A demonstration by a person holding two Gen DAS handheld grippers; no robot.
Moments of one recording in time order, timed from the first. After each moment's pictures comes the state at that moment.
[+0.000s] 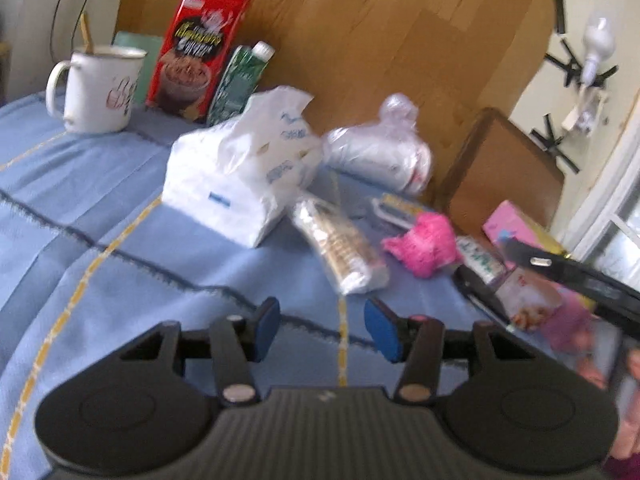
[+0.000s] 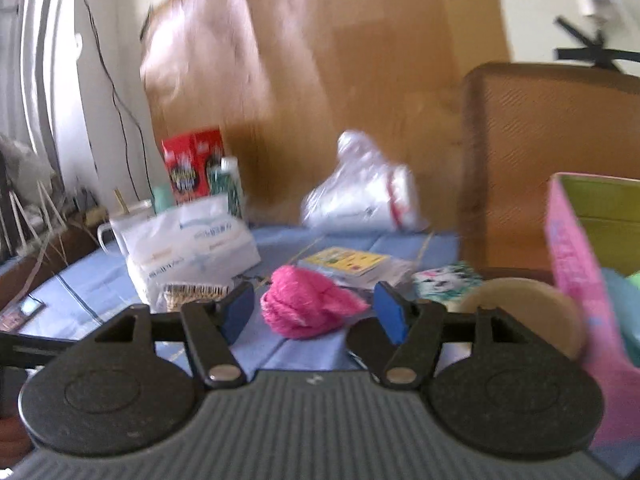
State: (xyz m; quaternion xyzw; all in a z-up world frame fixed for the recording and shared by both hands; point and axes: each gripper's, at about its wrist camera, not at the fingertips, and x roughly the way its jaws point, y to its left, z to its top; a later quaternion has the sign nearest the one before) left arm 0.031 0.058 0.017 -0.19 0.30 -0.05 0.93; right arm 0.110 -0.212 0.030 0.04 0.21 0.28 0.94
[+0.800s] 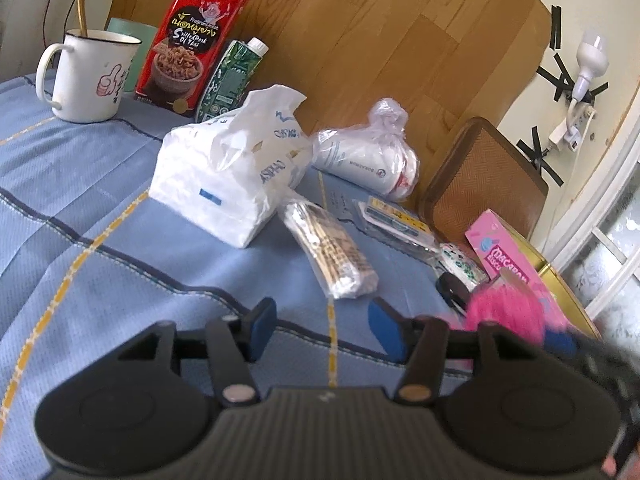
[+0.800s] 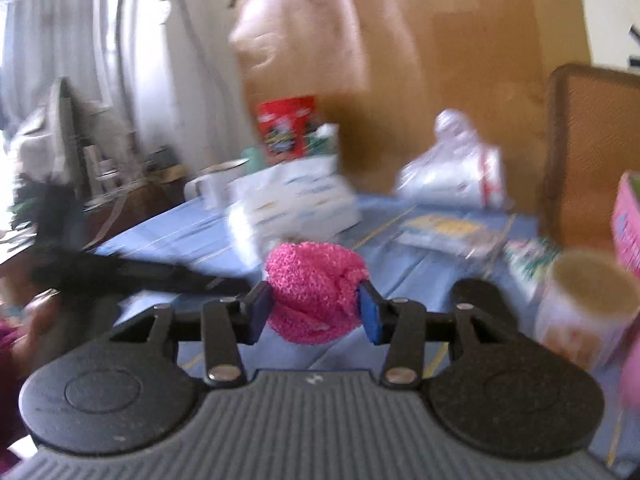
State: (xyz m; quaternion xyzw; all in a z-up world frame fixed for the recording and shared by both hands) left arm 0.035 0.065 0.011 -0.23 0.30 -0.08 0.92; right arm 0.047 -0.214 0.028 0.02 0.23 0.40 0.89
